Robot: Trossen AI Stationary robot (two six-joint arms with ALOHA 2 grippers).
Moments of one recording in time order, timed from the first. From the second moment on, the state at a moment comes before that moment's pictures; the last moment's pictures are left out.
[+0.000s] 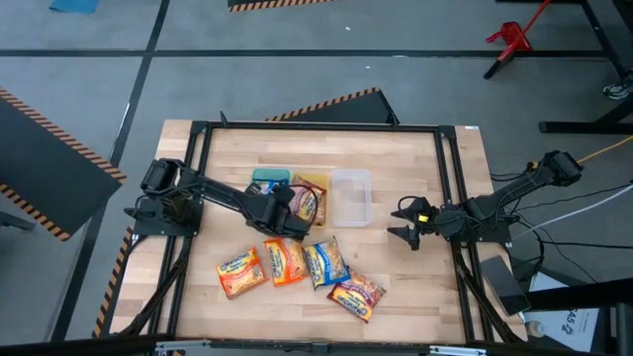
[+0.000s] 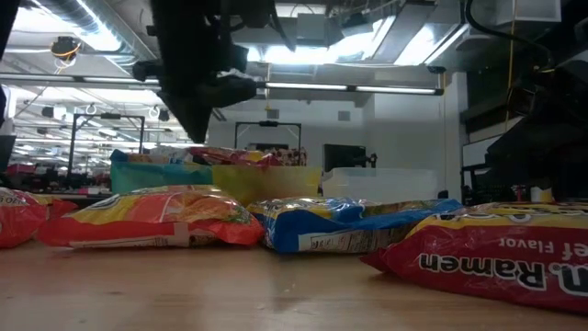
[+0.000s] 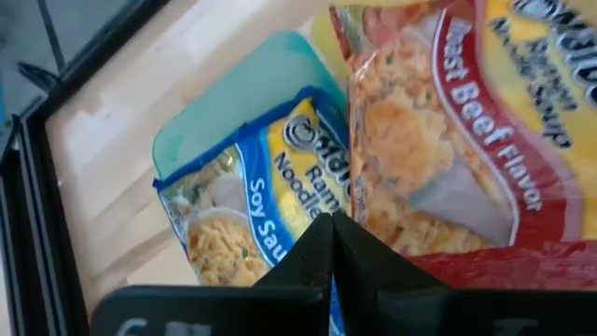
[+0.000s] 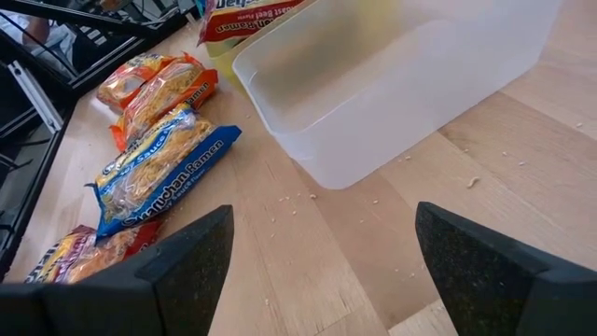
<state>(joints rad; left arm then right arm) -0.20 1.80 1.34 -1.22 -0.65 -1.20 0.45 0.59 0.01 0.07 0.50 0.78</state>
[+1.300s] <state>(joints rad) -0.27 1.81 1.33 -0.73 -0.48 -0.84 0.45 0.63 0.01 0.18 0.41 0.76</state>
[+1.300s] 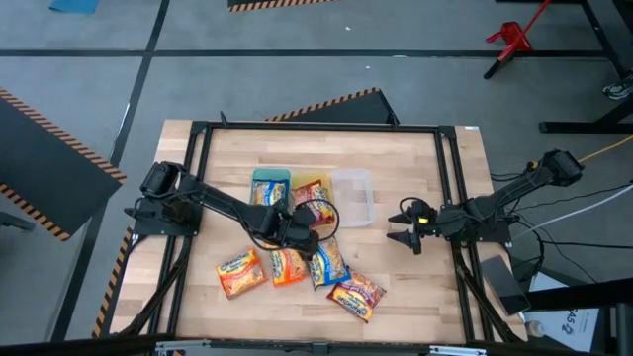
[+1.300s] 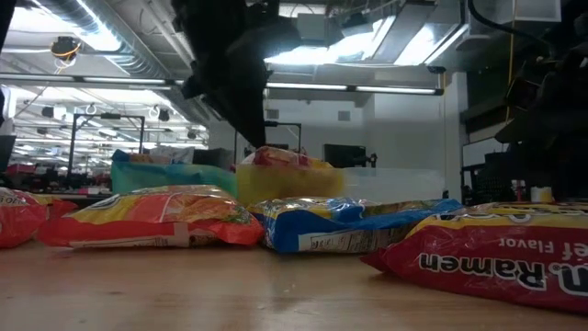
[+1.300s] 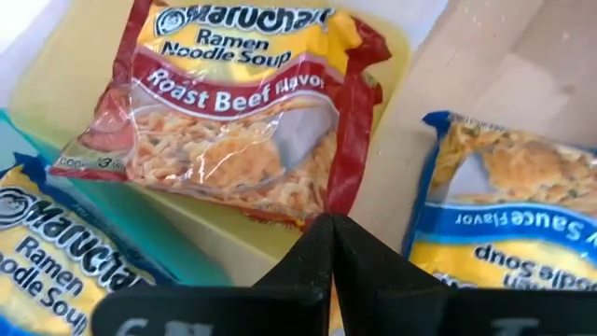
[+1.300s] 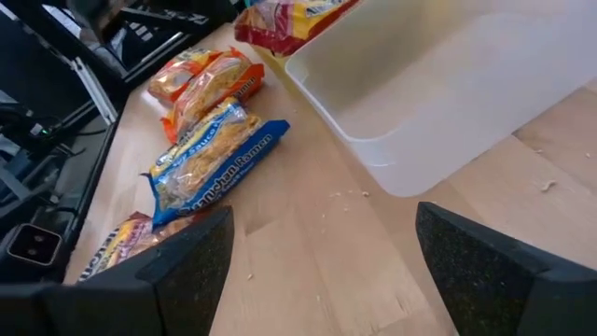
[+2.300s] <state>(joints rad) -0.26 1.82 1.34 -0.68 -0.54 -0.75 0.45 0.64 0.01 0.18 0.41 0.75</state>
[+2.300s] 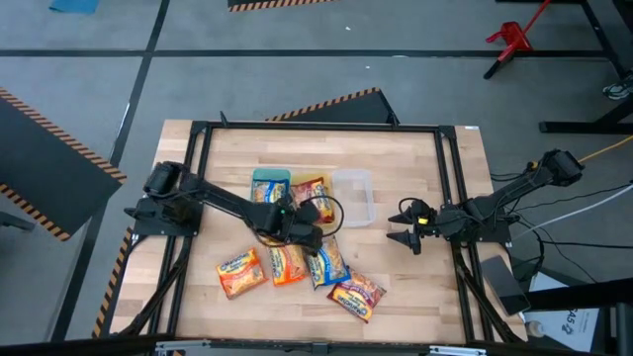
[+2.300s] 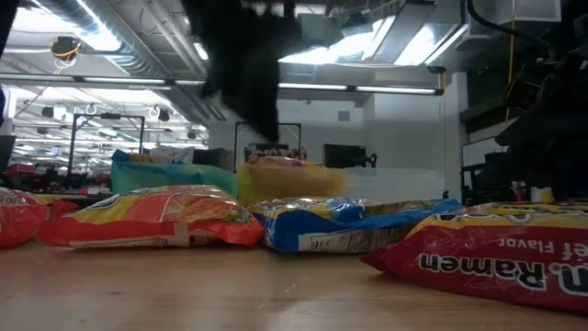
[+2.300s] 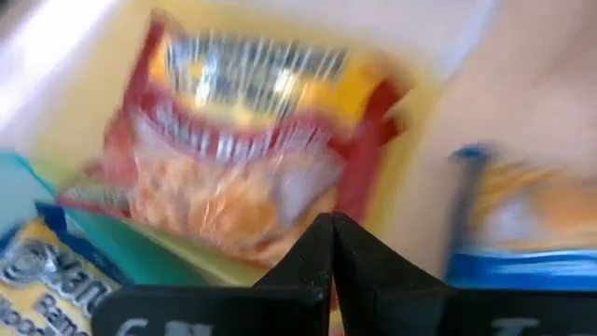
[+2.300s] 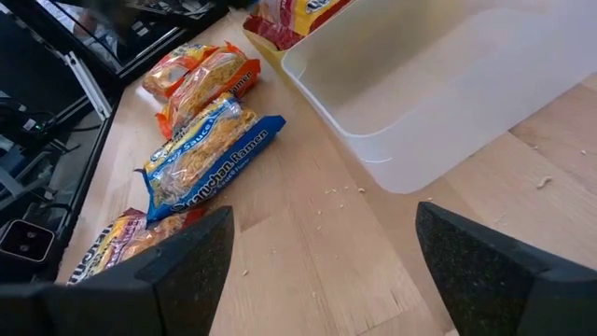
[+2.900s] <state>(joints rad) -0.49 1.73 1.35 -0.50 -0.29 -0.55 0.45 0.98 0.20 0.28 0.38 0.37</state>
